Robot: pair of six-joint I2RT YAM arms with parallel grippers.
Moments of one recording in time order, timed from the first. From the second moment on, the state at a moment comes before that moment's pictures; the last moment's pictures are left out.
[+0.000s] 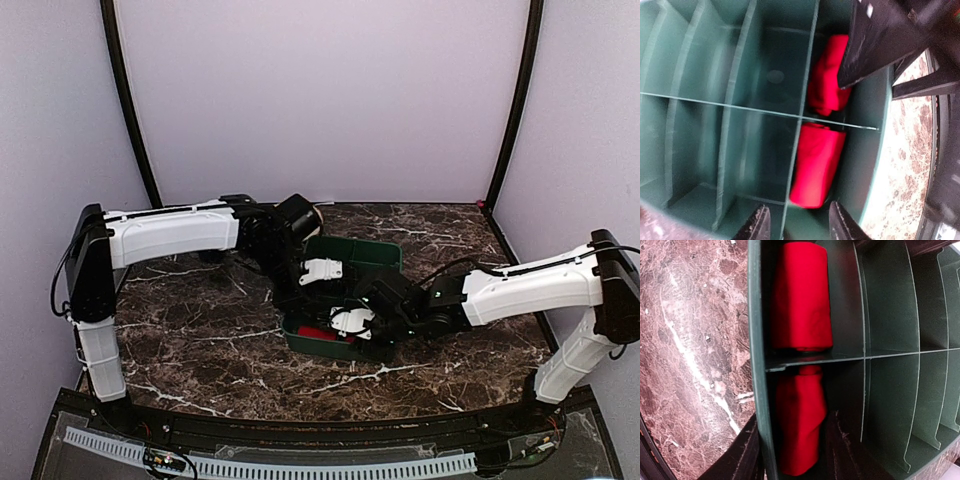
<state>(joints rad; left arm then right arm) -0.88 1.93 1.62 -0.93 0.28 0.64 1.14 1.56 0.95 -0.37 0.13 -0.32</state>
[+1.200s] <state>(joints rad) -0.70 1.64 1.48 -0.69 -0.26 0.12 1.14 1.53 1.01 -0.42 0.21 -0.22</state>
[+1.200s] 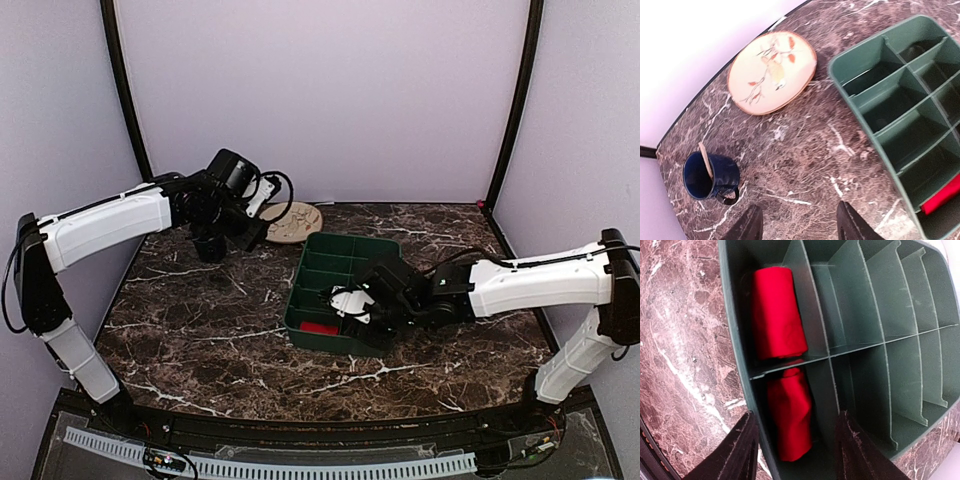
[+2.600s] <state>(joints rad) -0.41 2.23 1.52 -0.10 -0.43 -0.23 0.99 1.57 1.21 -0.29 0.34 -0.10</state>
